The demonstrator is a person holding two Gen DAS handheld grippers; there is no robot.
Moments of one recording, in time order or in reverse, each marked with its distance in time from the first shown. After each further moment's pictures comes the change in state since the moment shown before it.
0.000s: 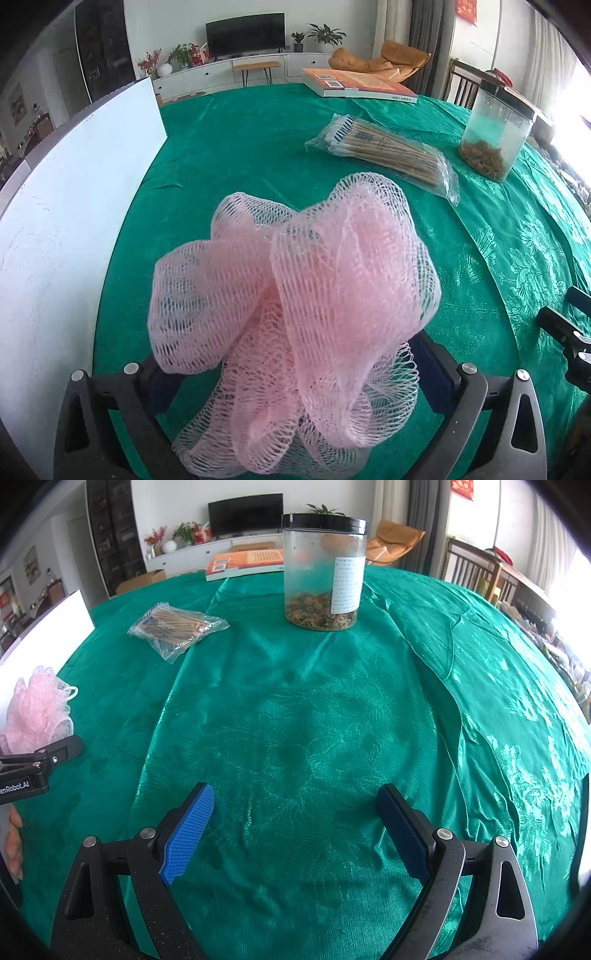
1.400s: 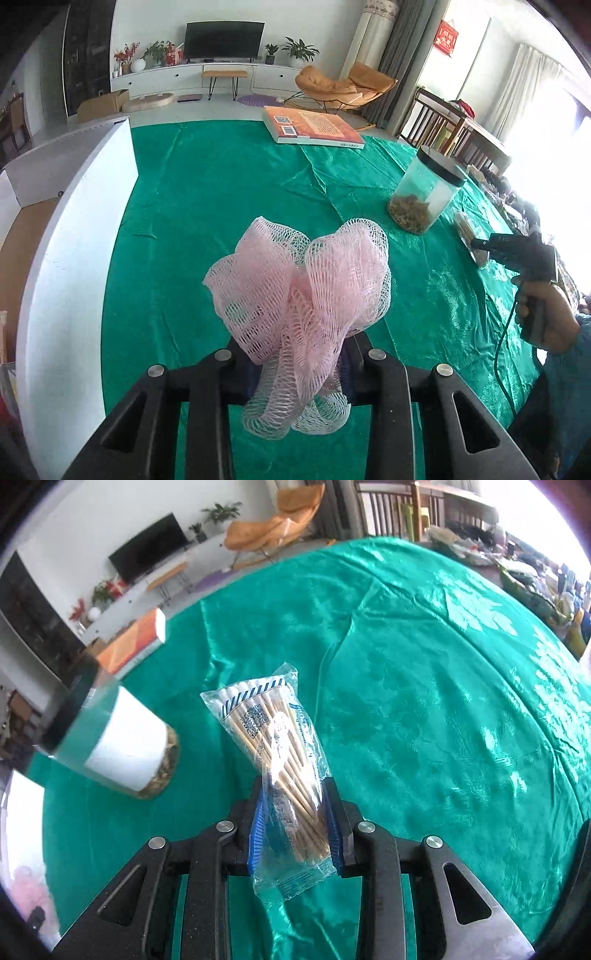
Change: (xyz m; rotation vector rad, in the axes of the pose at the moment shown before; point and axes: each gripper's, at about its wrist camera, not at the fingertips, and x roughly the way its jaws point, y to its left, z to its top) left arm -0.076 0.001 0.047 -0.059 -0.036 -0.247; right arm 0.061 -0.206 0.120 0.442 0.095 0.024
